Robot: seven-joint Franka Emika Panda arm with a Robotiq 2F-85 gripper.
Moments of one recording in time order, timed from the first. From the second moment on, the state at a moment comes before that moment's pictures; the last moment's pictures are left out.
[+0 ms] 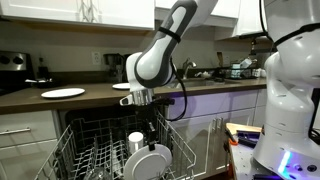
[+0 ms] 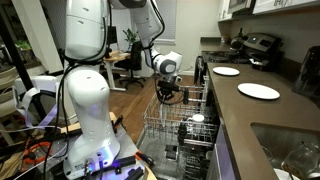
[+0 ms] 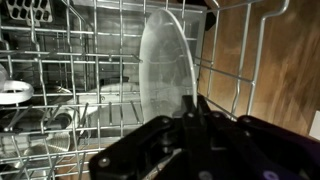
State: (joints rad) arm 0.05 0.27 0.18 -2.39 0.18 2.46 -0.71
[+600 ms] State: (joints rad) arm 0.03 0.30 0.20 -2.38 0.18 2.47 -0.72
